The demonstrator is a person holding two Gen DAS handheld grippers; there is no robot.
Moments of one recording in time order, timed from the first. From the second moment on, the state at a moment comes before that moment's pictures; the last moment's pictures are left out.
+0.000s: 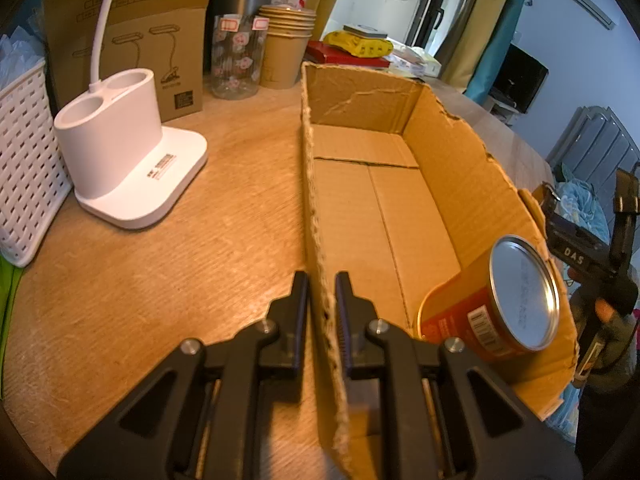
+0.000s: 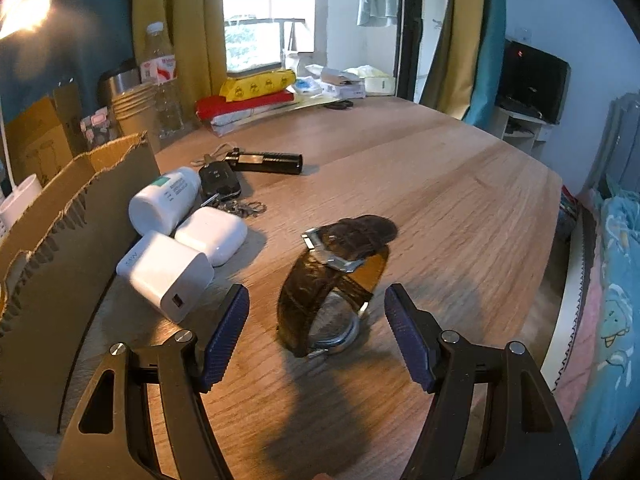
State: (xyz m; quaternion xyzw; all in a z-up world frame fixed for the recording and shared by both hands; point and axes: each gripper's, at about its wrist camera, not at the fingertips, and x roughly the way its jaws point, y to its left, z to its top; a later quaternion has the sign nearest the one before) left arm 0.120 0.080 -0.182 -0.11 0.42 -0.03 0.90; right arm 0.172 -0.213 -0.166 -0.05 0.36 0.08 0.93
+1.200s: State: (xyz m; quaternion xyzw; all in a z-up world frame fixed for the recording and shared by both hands) left arm 0.120 0.080 -0.182 -0.11 0.42 -0.03 0.90; right arm 0.172 -0.214 -0.160 -0.05 0.38 0.08 0.92
